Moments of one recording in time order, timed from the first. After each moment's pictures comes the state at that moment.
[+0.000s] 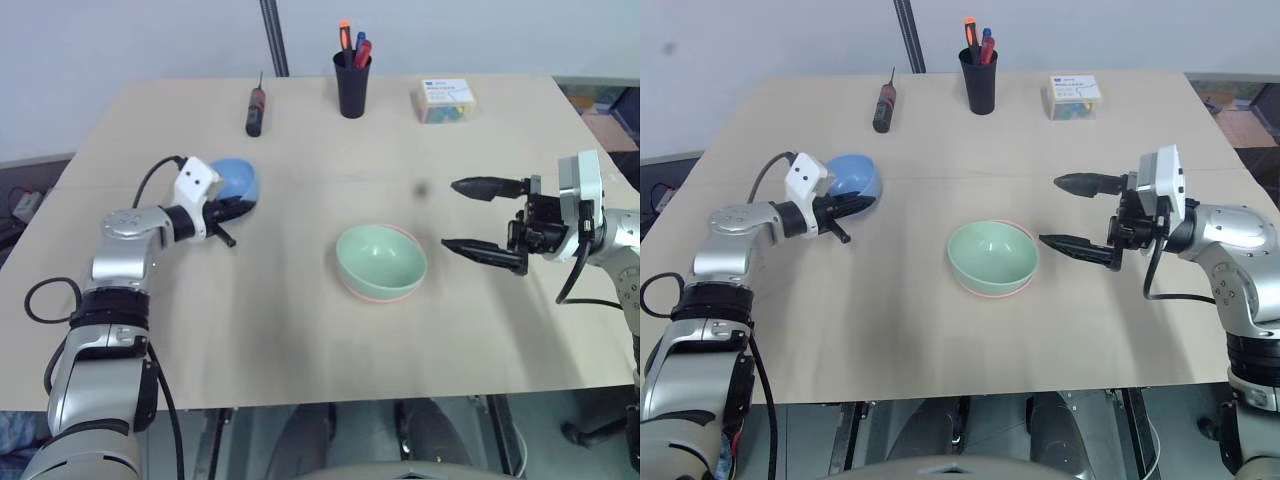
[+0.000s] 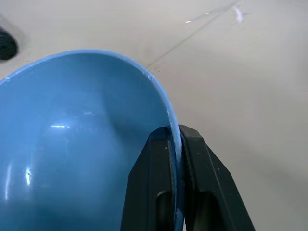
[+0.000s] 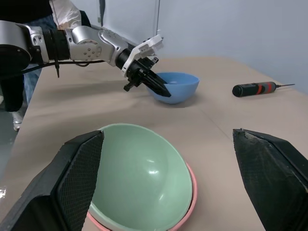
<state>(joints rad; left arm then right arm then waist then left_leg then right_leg) -0.69 0.72 0.05 0.57 -0.19 0.19 -0.98 -0.43 -0.74 -0.16 -0.26 0.65 0.43 1.17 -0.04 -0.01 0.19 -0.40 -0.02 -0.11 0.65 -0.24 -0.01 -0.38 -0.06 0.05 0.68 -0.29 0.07</state>
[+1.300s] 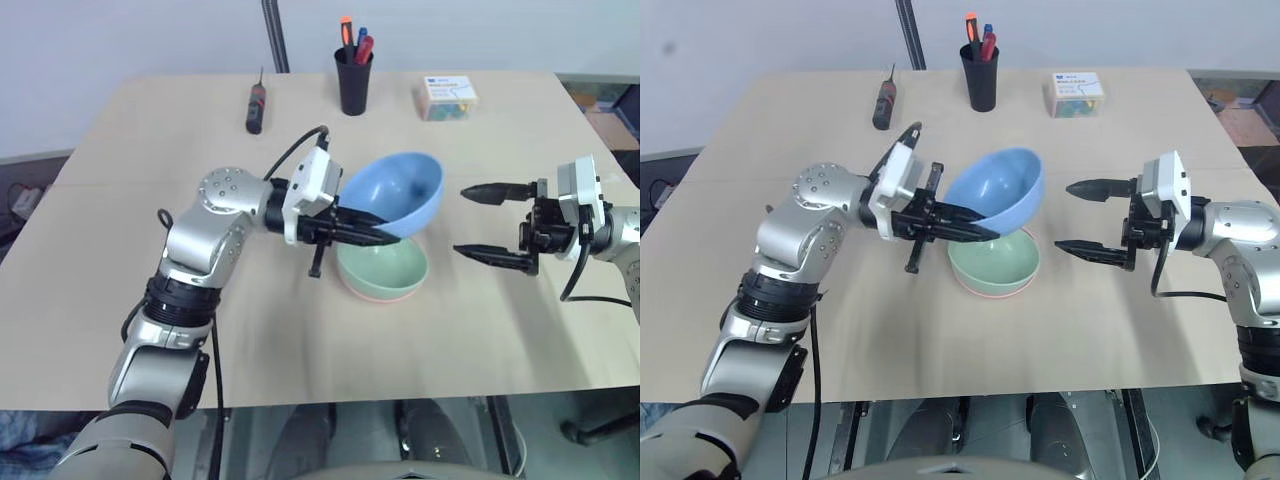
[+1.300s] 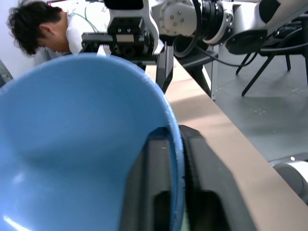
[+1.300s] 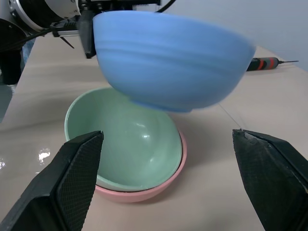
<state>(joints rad) -0.77 0.54 -0.17 -0.08 -0.47 0.37 -1.37 -0.45 -0.79 -0.13 -0.14 0.57 0.34 1.26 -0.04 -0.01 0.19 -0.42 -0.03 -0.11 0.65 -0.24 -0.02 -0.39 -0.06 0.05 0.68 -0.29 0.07</state>
